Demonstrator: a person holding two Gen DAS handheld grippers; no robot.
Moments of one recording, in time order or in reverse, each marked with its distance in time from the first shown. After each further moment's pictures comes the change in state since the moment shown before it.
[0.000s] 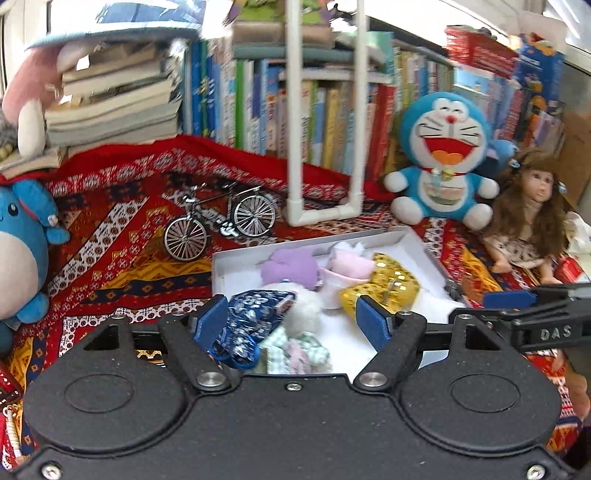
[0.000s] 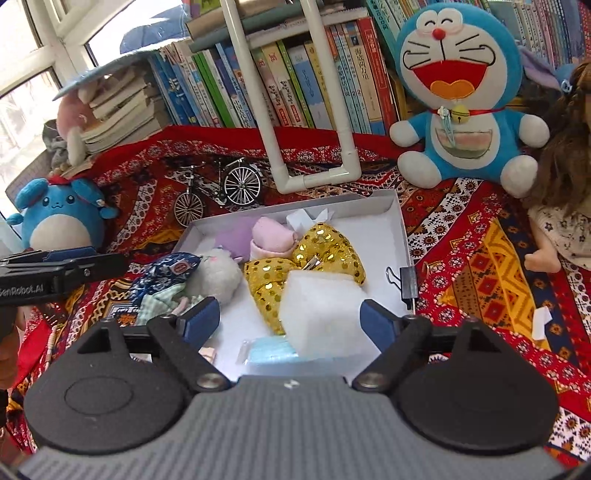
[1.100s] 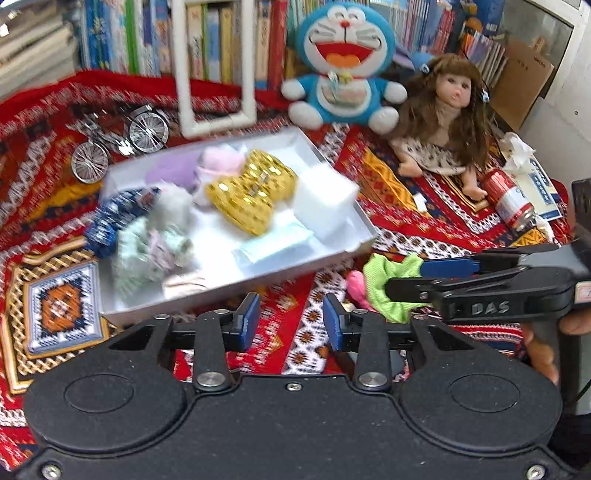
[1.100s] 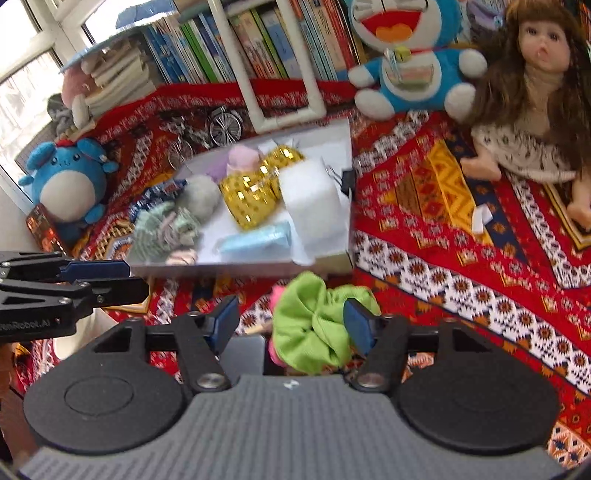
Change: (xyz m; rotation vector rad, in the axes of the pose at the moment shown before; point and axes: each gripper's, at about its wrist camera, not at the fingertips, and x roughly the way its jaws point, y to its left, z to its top) left arm -0.014 -0.099 -0.049 0.058 0.260 -0.160; right arm -0.049 -0.044 -0.062 0.029 0.139 -0.007
